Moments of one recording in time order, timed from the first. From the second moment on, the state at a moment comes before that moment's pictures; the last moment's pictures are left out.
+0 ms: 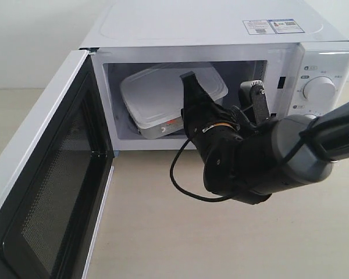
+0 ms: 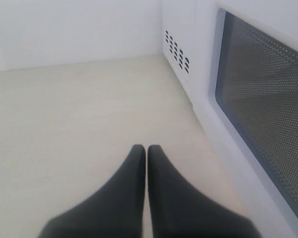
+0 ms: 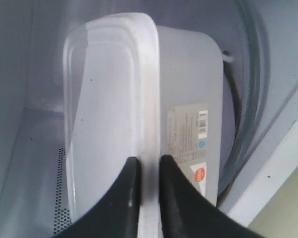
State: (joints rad) left arm 0.05 0.00 0.00 -0.21 0.34 0.26; right arm 0.70 1.94 -0.94 0.87 -0.80 0.80
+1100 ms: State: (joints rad) left arm 0.05 0.00 0.00 -0.21 0.34 0.26; right arm 0.65 1.95 -0.95 0.79 -0.79 0.81
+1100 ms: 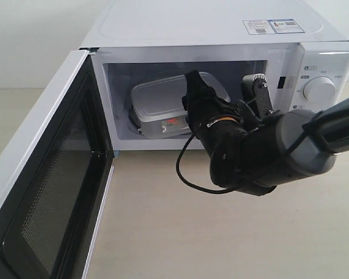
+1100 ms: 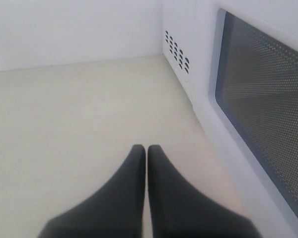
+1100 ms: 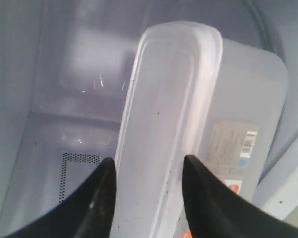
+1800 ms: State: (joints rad) left arm 0.05 0.00 0.00 -0.21 0.34 0.26; right arm 0.65 1.74 -0.67 0.54 -0.73 0.01
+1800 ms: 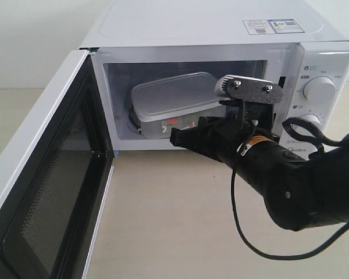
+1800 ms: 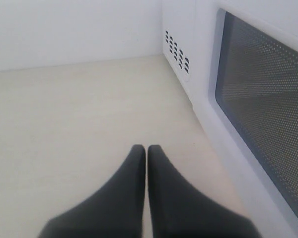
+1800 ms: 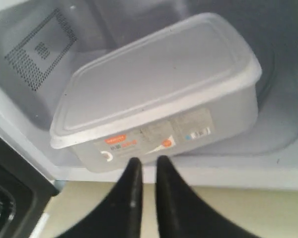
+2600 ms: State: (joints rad) left arm 0.05 0.00 0.00 -0.21 0.34 0.26; right arm 0.65 2.10 -0.91 0.42 -0.95 -0.13
